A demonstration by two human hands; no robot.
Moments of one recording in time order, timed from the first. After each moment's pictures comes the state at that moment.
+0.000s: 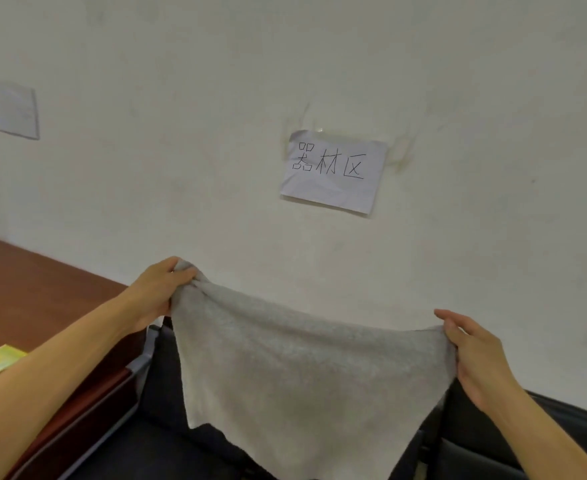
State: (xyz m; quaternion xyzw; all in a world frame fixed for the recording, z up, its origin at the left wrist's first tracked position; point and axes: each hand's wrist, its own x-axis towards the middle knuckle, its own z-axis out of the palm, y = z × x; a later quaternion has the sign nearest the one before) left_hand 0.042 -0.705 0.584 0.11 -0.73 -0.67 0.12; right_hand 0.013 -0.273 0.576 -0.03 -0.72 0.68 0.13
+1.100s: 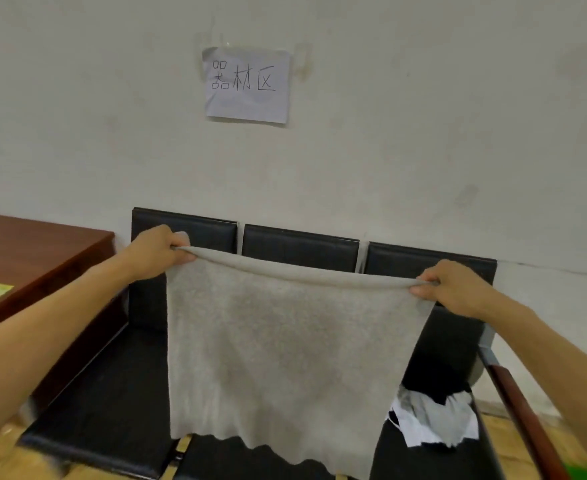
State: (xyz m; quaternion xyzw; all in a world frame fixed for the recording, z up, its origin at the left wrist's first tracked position) left_hand 0.203 -0.532 0.558 -0.06 -0.96 -0.26 0.06; right_hand 0.230 -0.076 0.562 0.05 -0.98 0.20 -0.02
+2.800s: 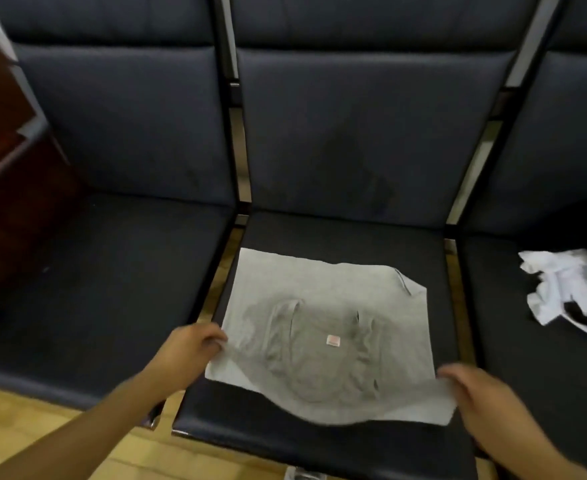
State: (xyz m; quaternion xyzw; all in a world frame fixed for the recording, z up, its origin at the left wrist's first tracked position) left_hand 0.092 -0.571 -0.085 0.04 -0.94 -0.26 -0.20; right_hand 0.145 -0.163 -0.085 -0.02 -0.95 0.24 -0.22
